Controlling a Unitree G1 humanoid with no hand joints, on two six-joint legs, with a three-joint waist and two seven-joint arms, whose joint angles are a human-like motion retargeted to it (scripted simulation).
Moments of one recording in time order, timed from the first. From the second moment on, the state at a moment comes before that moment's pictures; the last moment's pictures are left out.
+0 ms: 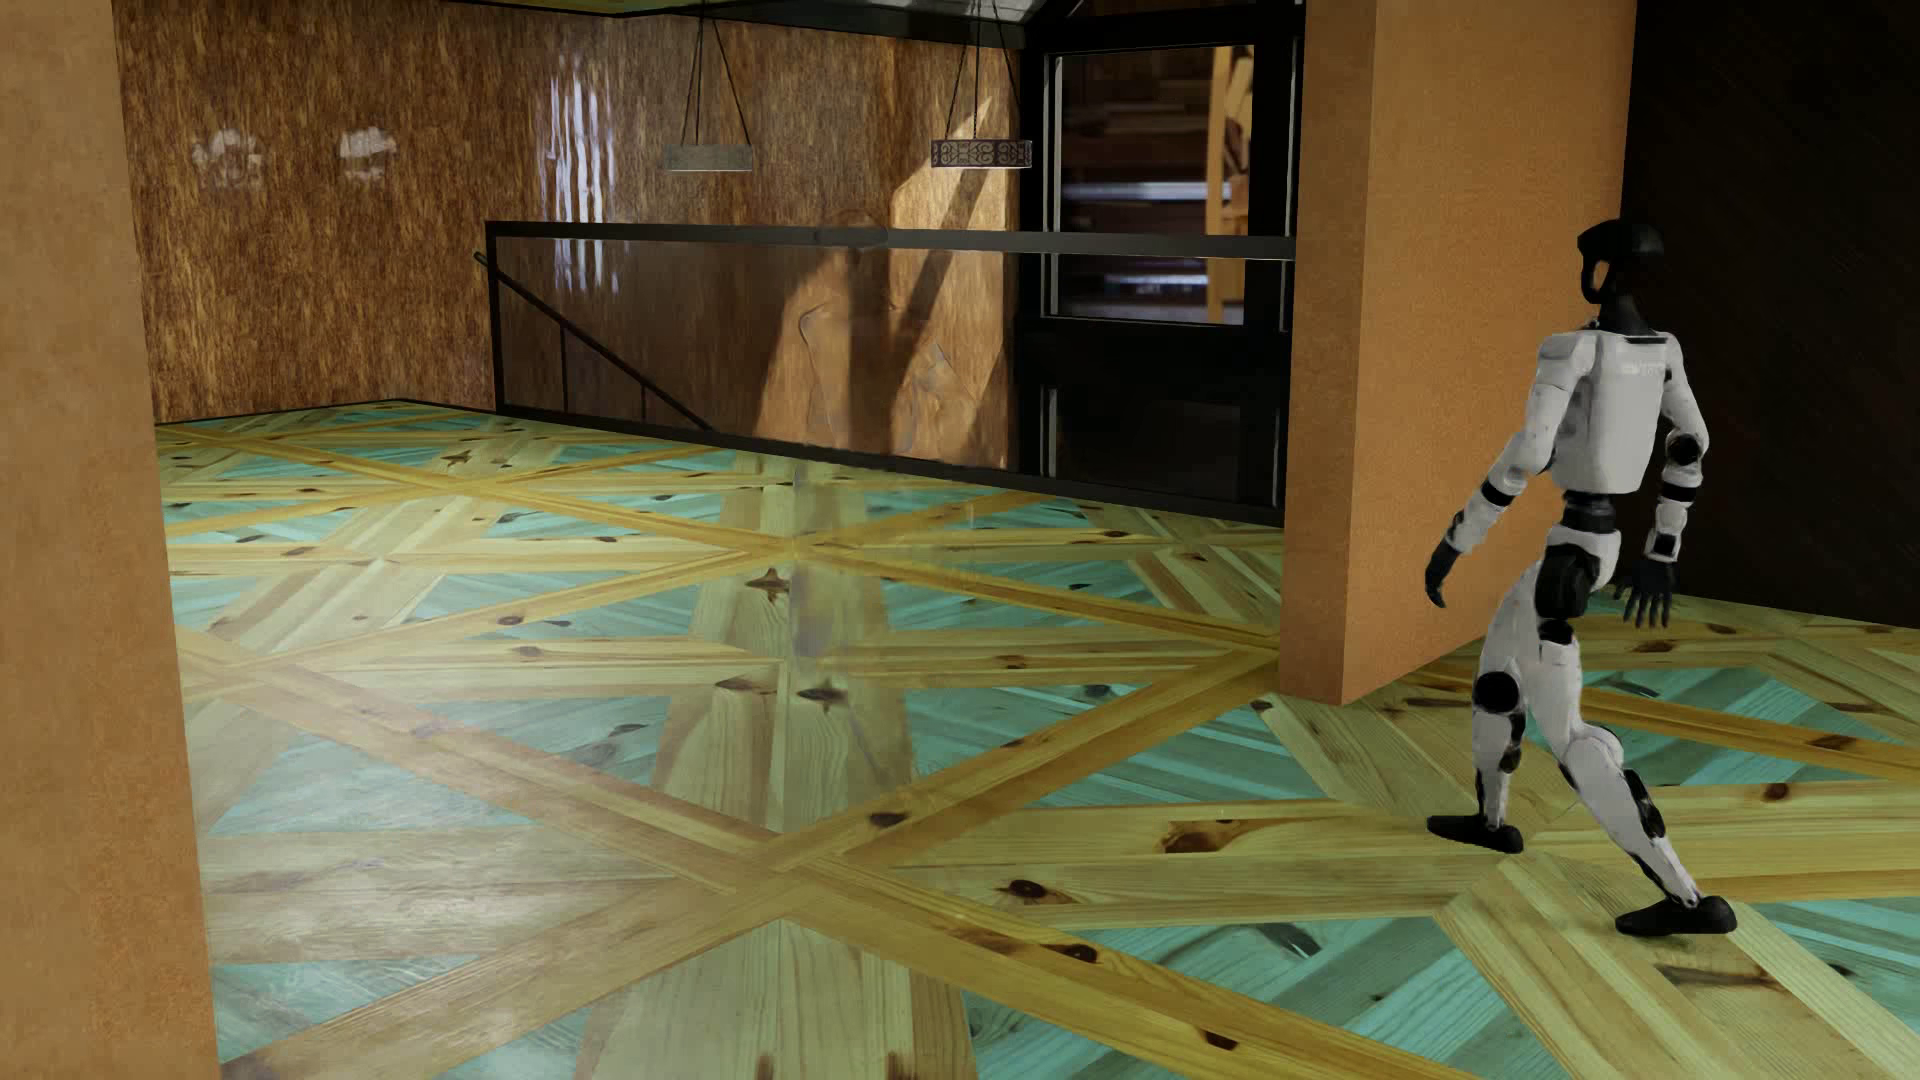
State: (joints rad) body 0.34 -0.42 -0.26 -0.11 -0.15 -0.03 0.00 0.00 0.07 0.44 0.50 0.01 0.35 -0.40 -0.06 0.44 -0.35 0.00 0.00 -0.61 0.52 0.75 0.97 0.00 0.00 0.00 0.00 0.00 0.00
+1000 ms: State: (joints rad) body 0.06 -0.24 -0.27 -0.18 -0.17 0.06 0.00 0.00 0.11 0.80 0.71 0.19 0.43 -0.14 0.04 0.41 -0.37 0.00 0.00 -0.47 0.39 0.74 0.96 0.00 0.00 0.00 0.00 0.00 0.00
